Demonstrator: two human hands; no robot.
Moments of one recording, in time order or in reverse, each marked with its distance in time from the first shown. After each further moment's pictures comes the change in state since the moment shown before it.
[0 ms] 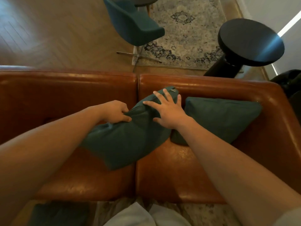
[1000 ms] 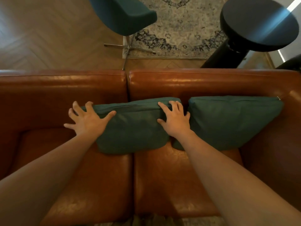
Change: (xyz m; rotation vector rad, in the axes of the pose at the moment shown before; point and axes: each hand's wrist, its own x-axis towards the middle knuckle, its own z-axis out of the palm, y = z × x) left_hand 0.114 -0.070 0.078 -0.273 0.537 -0.684; right_hand 0.090 0.082 0.108 0.235 0.062 0.398
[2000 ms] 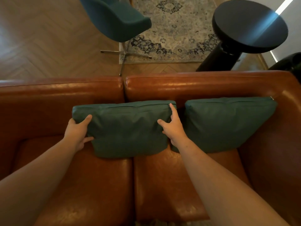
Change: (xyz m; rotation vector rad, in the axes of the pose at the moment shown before) left_hand 0.019 -0.030 -0.009 -1.139 -0.192 -0.428; right_hand -0.010 -0.004 0.017 1.279 0.076 0.273
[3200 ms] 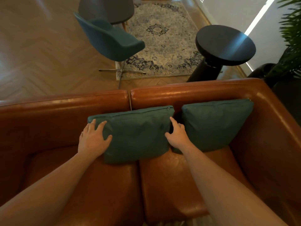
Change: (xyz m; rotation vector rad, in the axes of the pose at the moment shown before) left_hand -0.064 0.010 -0.046 1.368 -0.057 0.743; right_hand -0.088 -0.025 0.003 -0.634 0.051 0.006
